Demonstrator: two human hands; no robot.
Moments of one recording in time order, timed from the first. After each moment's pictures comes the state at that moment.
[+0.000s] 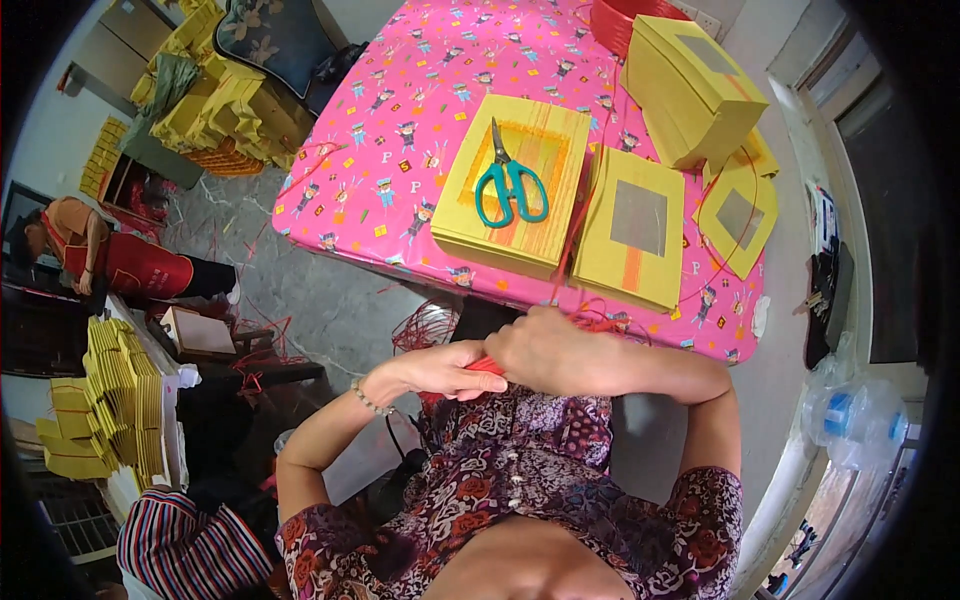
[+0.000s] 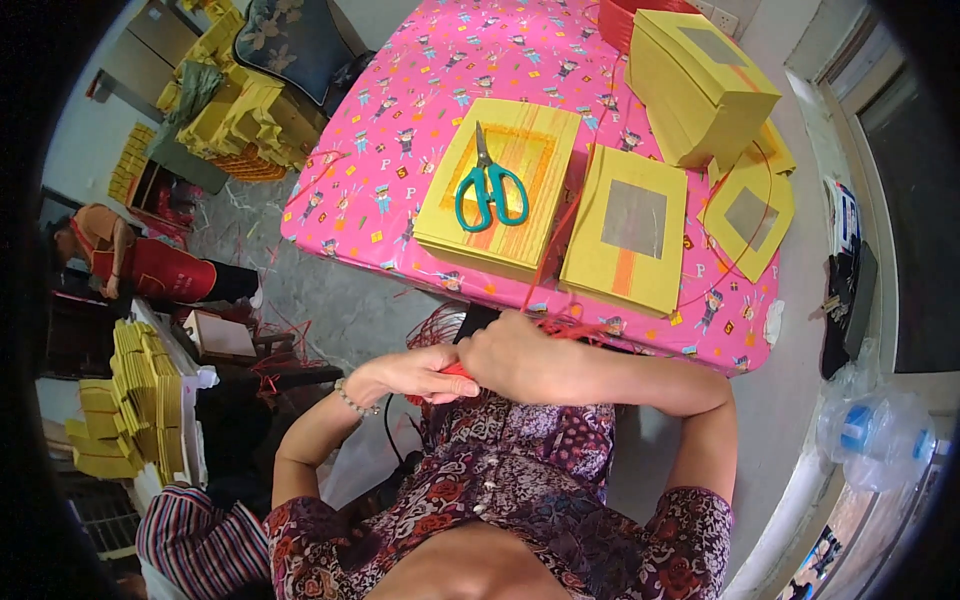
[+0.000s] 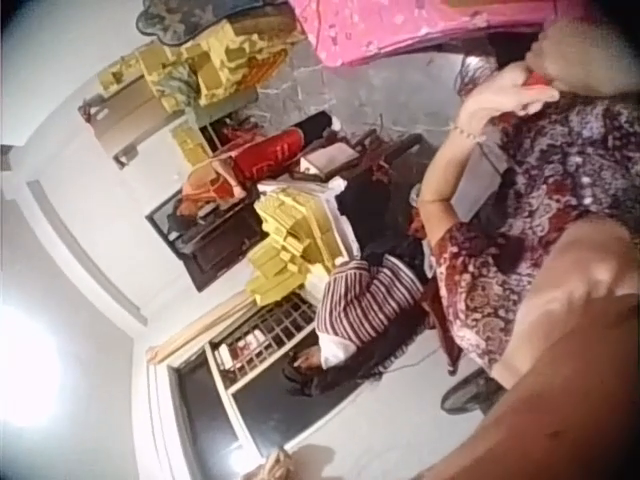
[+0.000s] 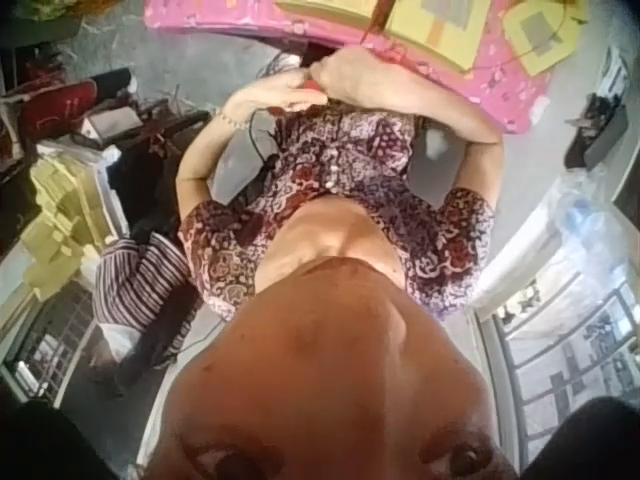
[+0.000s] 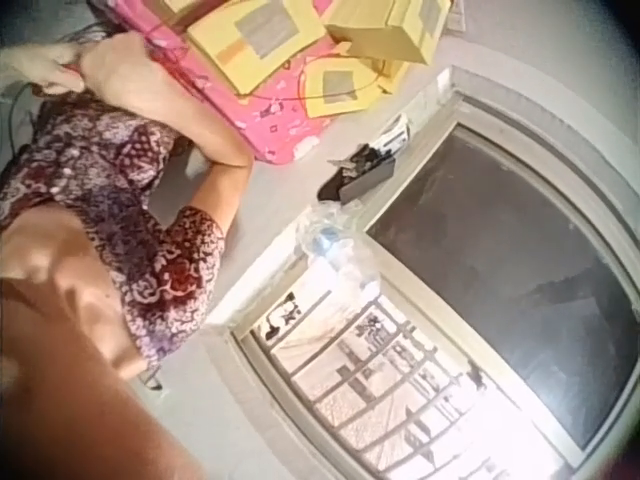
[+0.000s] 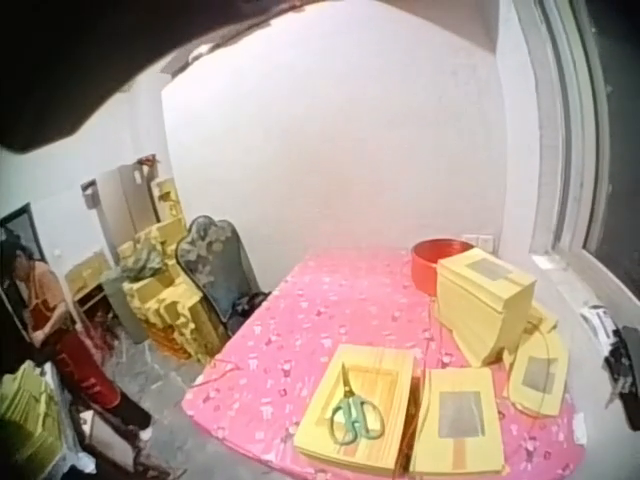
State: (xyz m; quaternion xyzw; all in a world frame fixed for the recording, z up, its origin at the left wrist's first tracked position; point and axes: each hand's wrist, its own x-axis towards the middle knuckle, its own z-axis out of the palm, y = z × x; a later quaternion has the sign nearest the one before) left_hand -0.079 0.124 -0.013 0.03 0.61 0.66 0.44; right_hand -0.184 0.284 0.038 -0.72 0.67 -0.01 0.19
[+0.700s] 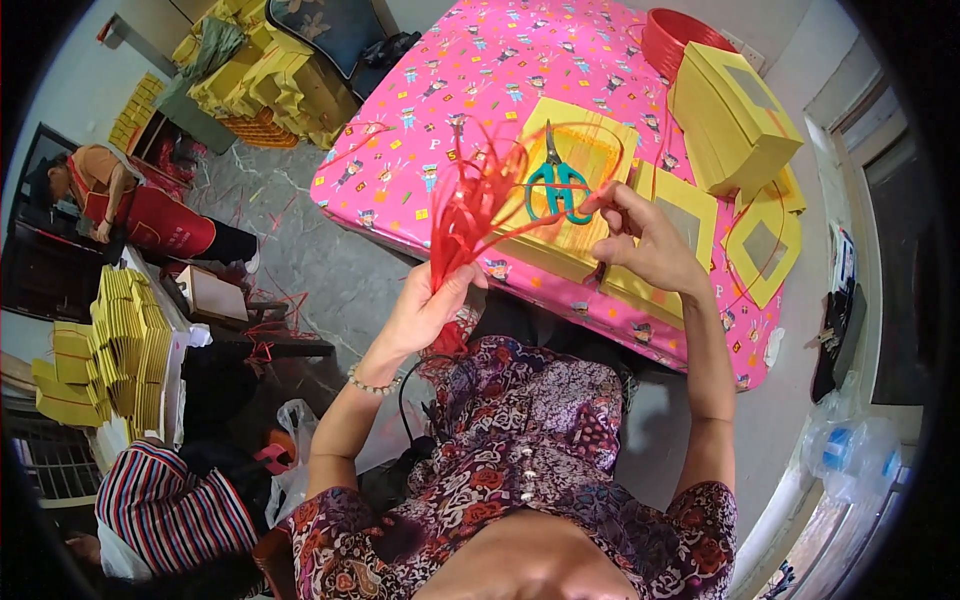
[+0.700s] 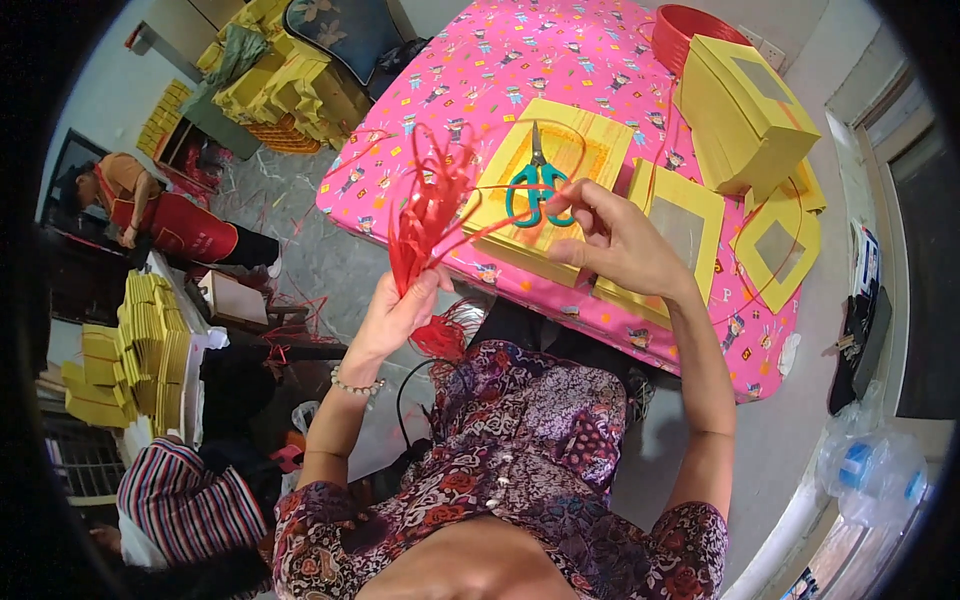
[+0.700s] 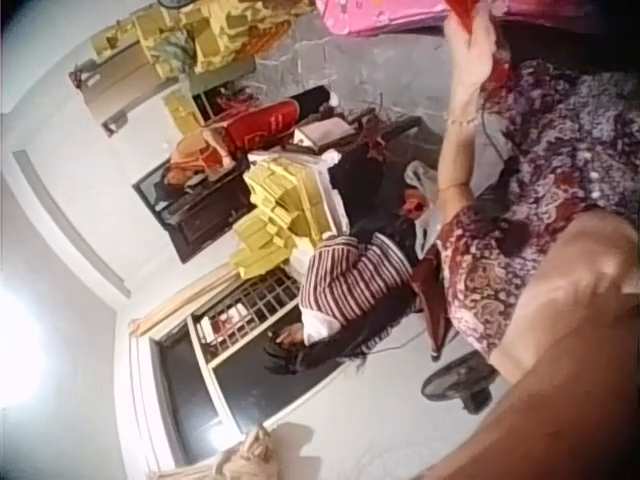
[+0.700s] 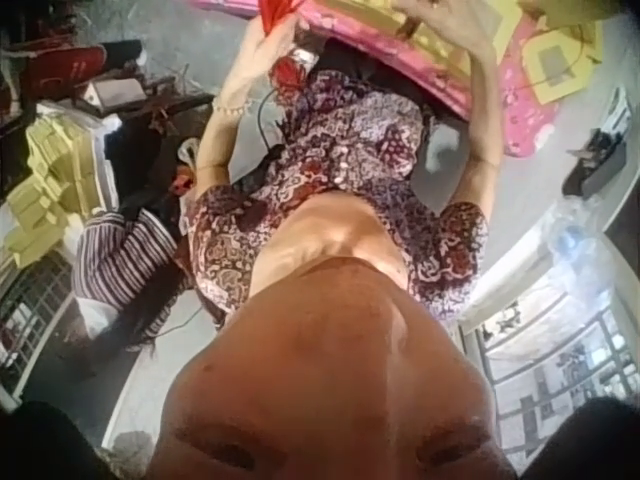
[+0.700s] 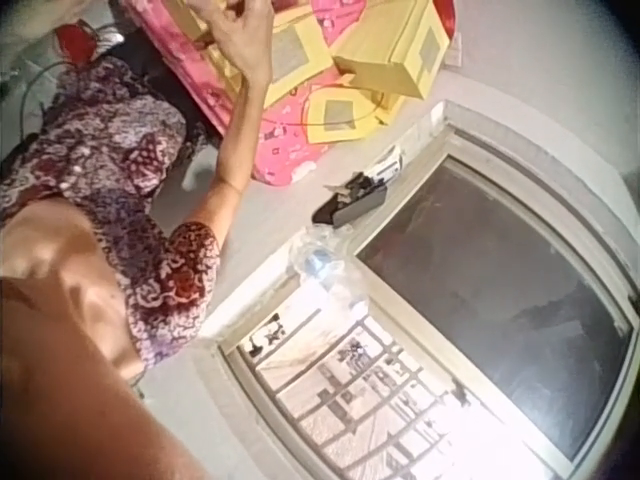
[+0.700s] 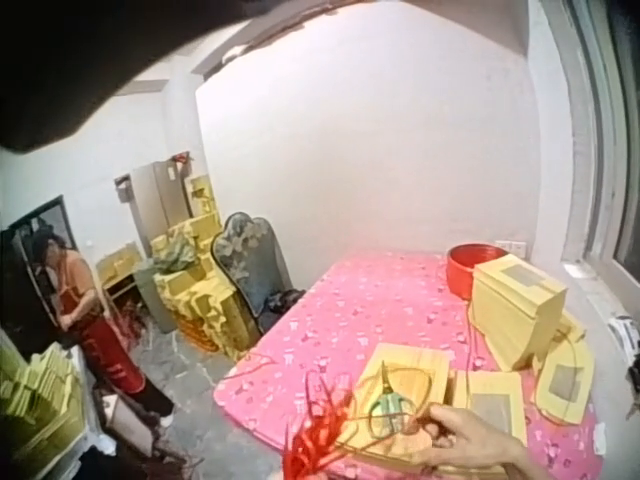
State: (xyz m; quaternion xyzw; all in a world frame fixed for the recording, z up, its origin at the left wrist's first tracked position) left_hand -0.060 0.095 0.012 -0.09 0.67 0.72 -0.10; right_hand -0.282 0.289 0.067 -0.50 0.69 -0.45 0.26
